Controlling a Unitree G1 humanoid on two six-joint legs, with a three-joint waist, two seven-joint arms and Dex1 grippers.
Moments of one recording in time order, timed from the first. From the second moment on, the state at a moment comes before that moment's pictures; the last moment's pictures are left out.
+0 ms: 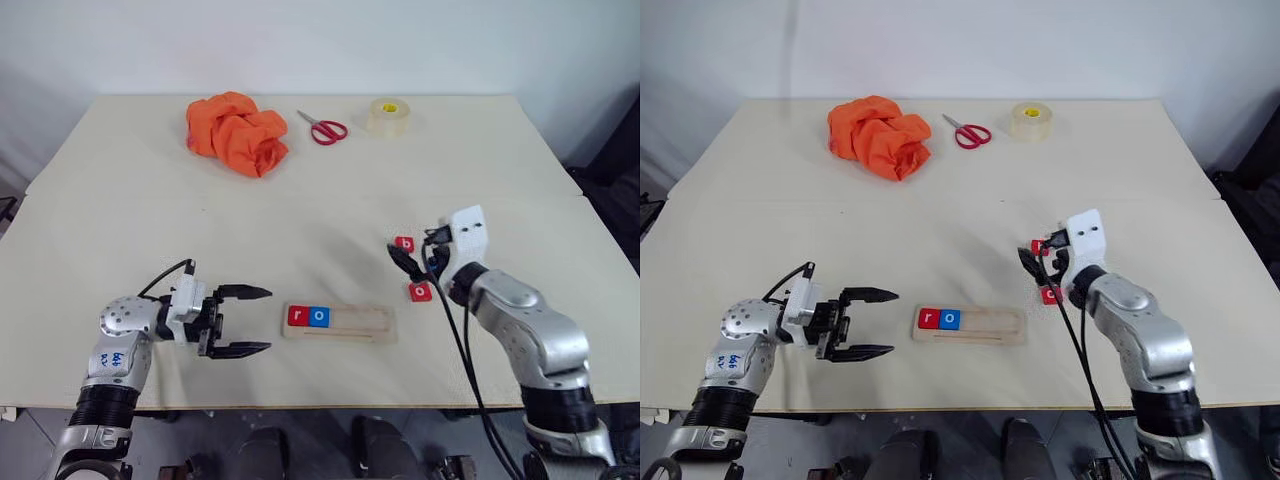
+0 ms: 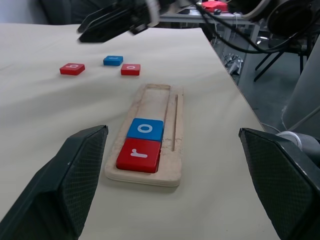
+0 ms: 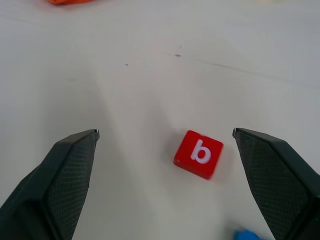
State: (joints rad) left arm -0.27 0.57 0.06 0.24 -0.48 -0.12 -1.46; right arm -0.41 -0.39 -0.02 -0.22 0.38 0.76 0.23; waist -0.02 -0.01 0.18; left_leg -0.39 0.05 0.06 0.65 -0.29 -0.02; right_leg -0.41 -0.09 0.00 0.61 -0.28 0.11
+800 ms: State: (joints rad) left arm -0.18 0.56 0.08 0.13 -0.49 -0.09 -1.37; right arm -0.47 -0.18 -0.03 0.03 0.19 0.60 0.09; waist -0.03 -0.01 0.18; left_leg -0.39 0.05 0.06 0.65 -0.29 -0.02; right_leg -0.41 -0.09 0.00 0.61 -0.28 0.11
